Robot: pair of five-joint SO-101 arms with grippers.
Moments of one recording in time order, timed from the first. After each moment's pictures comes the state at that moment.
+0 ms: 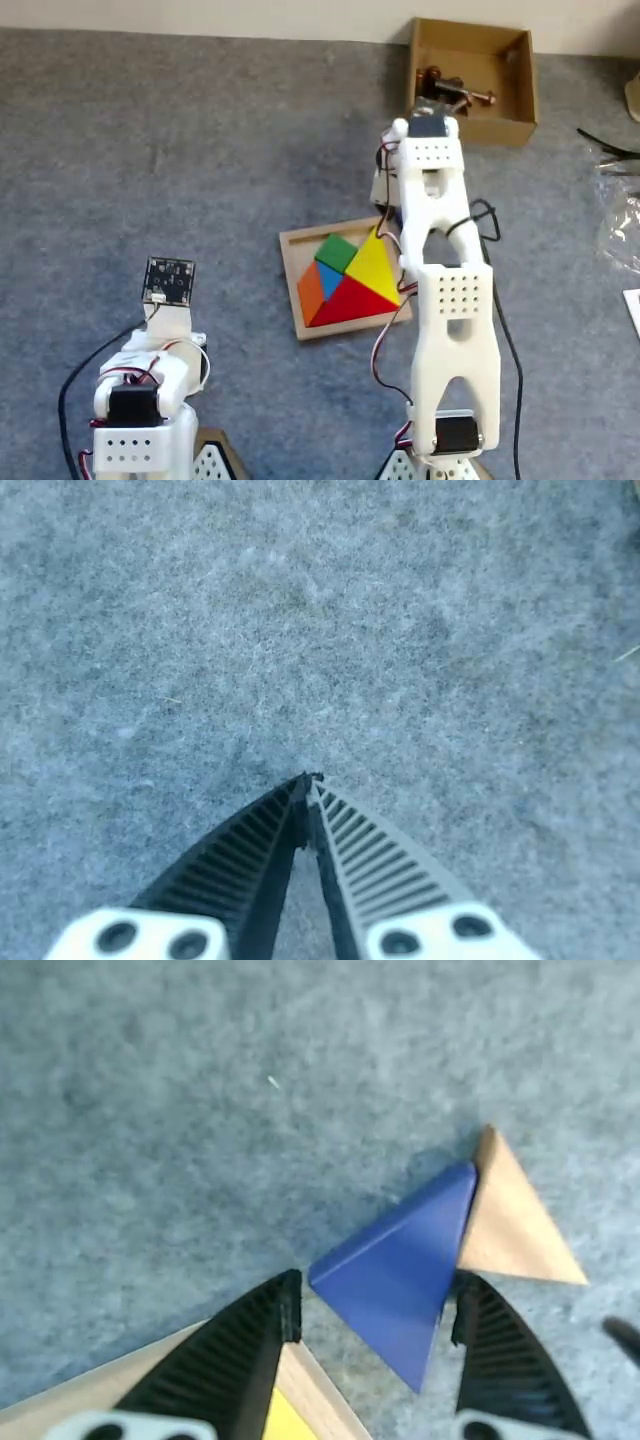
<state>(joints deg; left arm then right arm) -7.8 -103.6 96.0 75.4 -0.2 -9.7 56.8 -55.5 93.8 -17.6</state>
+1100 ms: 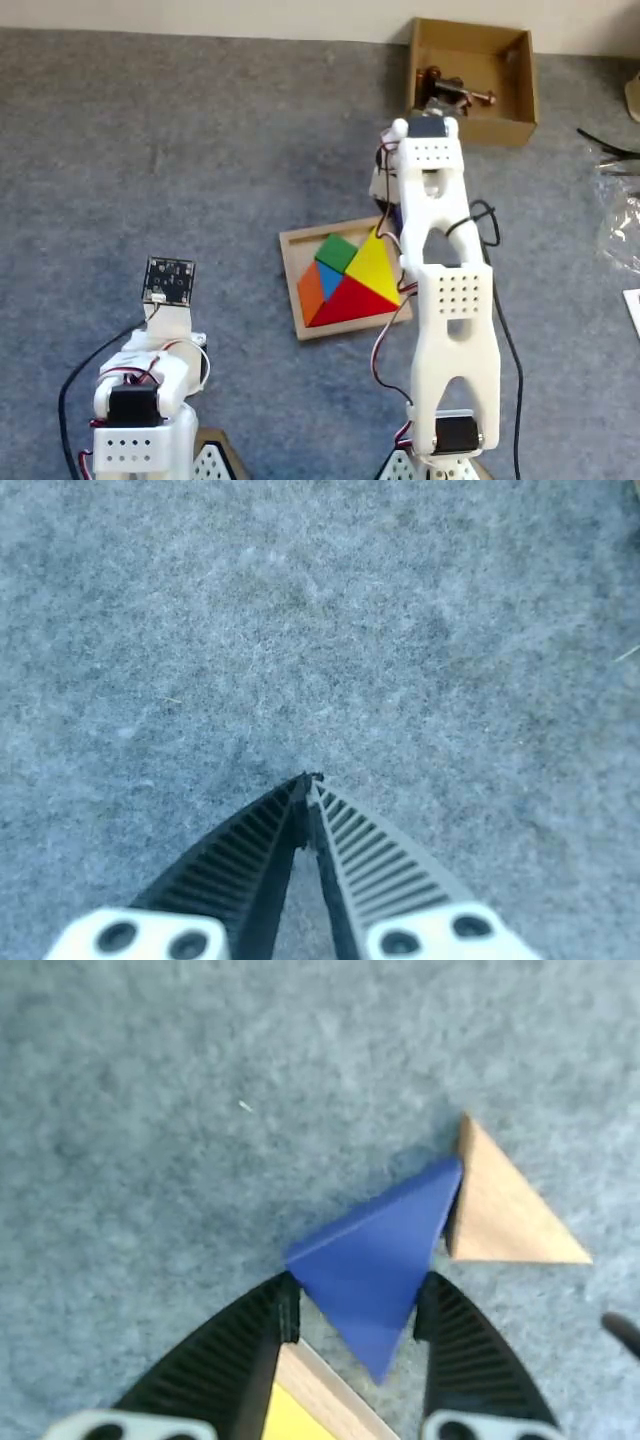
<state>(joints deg) -7.8 -103.6 96.0 75.4 -0.2 -9.6 56.8 -55.5 92.7 -26.7</state>
